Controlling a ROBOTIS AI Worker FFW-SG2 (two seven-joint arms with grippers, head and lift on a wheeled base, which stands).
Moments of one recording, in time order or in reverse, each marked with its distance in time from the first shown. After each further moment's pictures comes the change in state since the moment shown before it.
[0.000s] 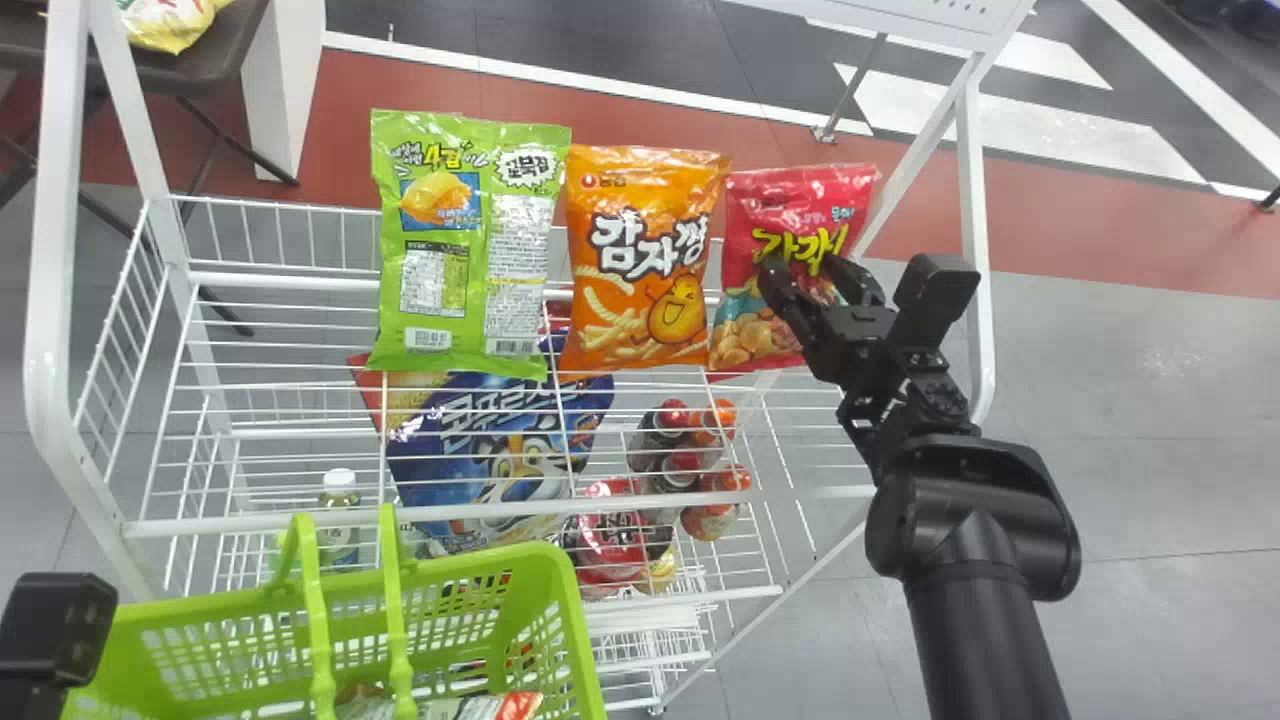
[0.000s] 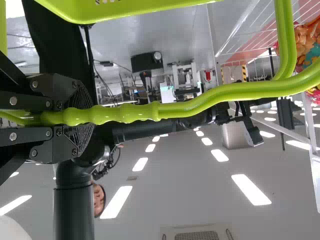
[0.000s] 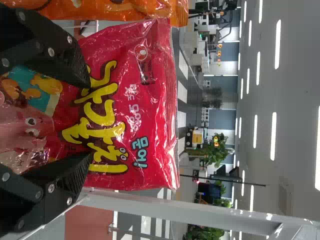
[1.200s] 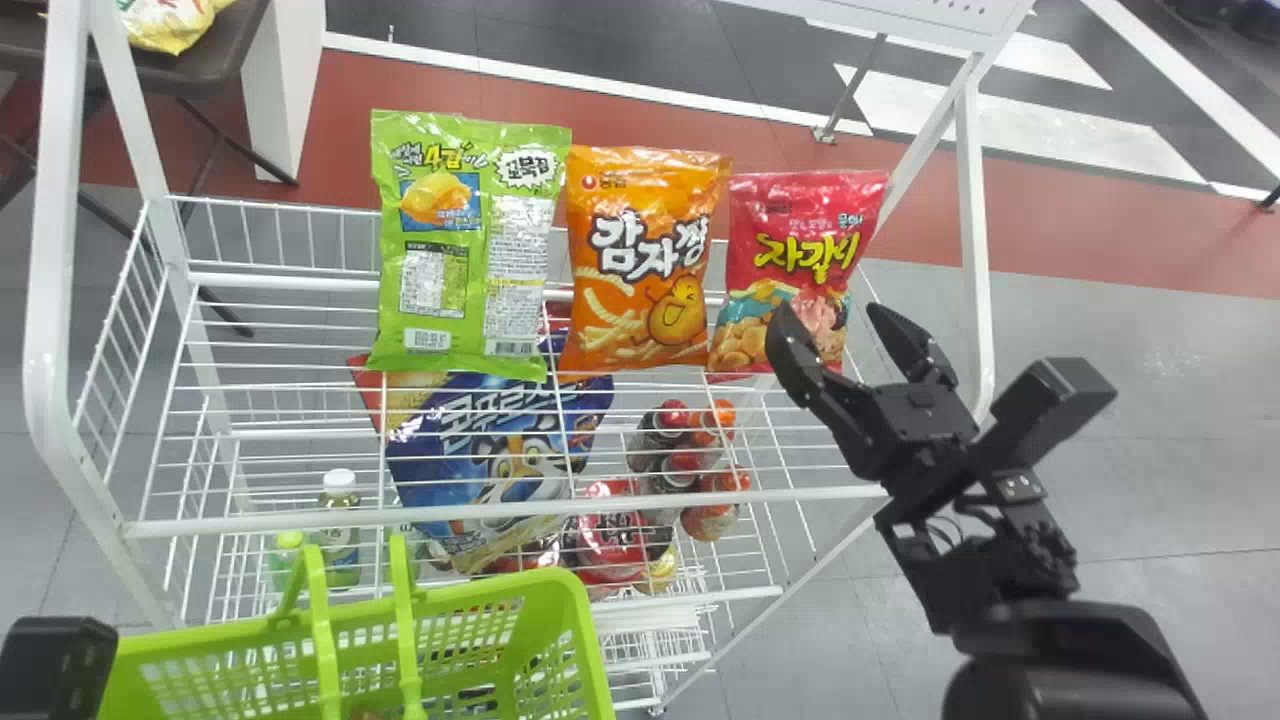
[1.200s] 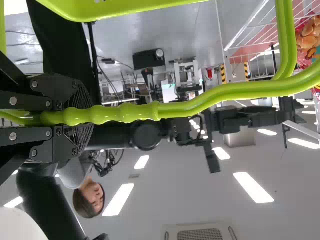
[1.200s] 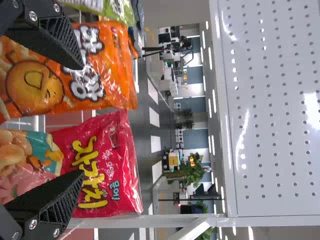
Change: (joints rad) left arm 0.080 -0.011 -0.003 -0.082 -0.002 0.000 0.000; right arm 0.451 0.039 -0.026 -0.563 -0.224 0.011 -0.052
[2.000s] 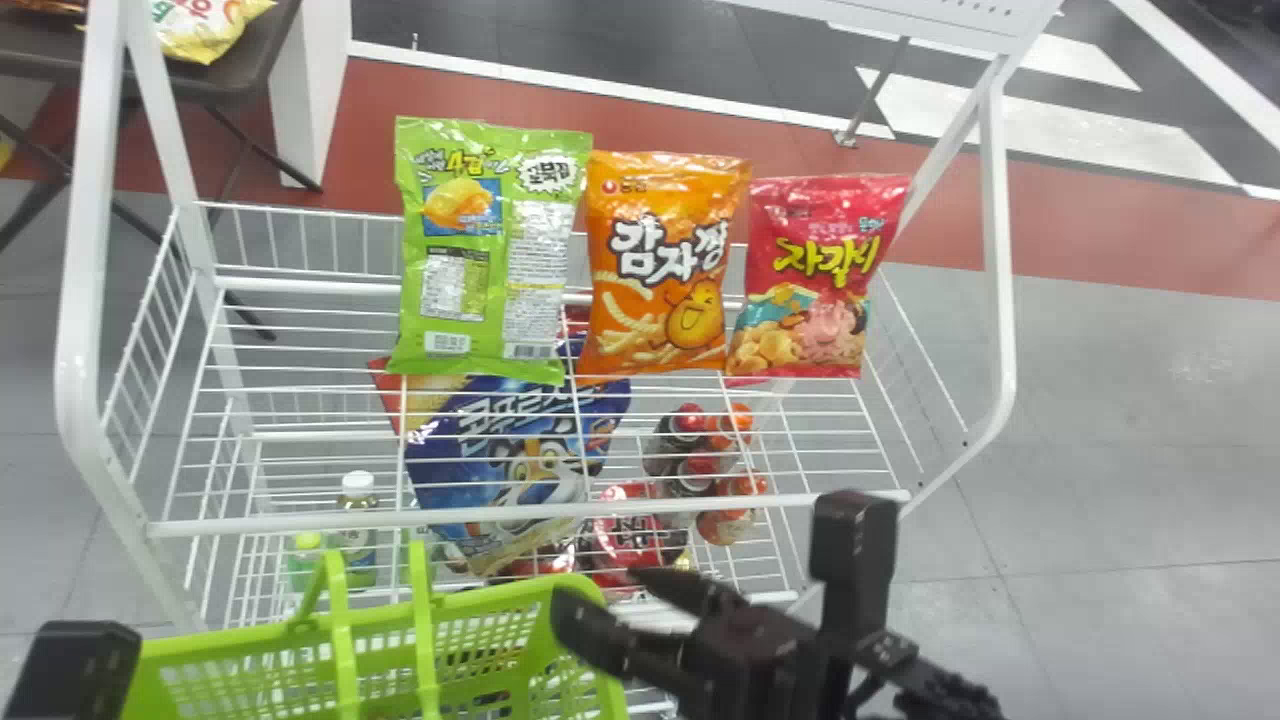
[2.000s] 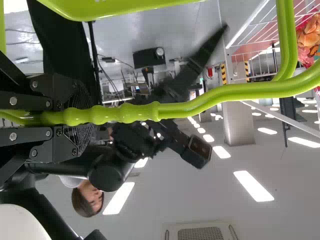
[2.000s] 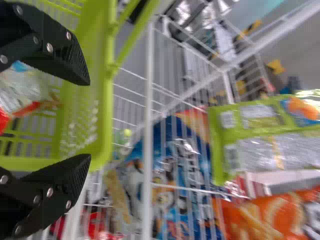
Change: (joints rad) left arm 0.014 -0.002 0.001 -0.008 0.006 0.000 0.002; right arm 0.345 0.003 0.168 -0.479 -0.141 0.686 -0.011
